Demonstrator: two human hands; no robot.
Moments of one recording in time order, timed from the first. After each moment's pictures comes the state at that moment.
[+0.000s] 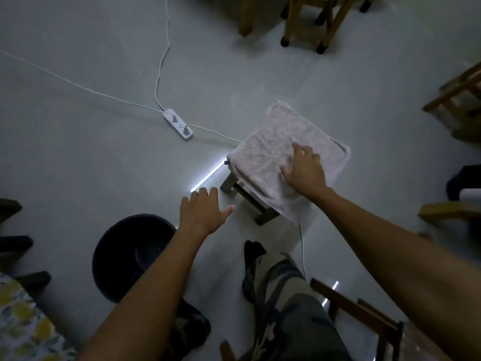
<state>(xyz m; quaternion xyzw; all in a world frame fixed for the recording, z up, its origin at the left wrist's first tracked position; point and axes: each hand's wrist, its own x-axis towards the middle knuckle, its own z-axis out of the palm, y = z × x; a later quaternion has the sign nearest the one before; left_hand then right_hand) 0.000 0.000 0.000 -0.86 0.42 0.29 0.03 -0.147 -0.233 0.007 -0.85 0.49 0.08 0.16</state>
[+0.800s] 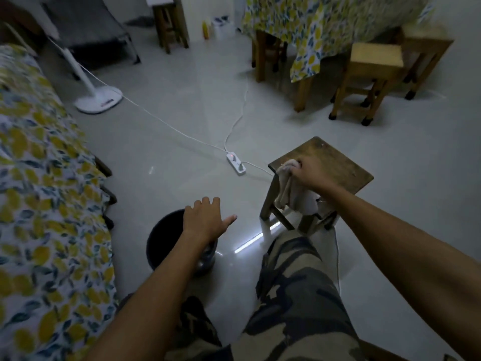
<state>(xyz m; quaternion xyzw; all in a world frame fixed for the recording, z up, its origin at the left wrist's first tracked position) -0.102 0.150 0.065 -0.94 0.31 0.12 0.04 -0.182 -0.139 0.082 -0.90 0.33 -0.04 0.28</state>
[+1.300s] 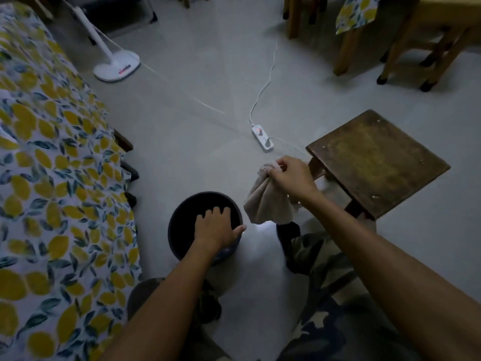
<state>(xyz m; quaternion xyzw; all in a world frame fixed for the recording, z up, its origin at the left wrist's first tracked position) -0.051 0.181 -0.029 -0.93 0.28 0.22 0.07 -0.095 -0.042 0.019 -0.84 0.30 -0.02 0.45</state>
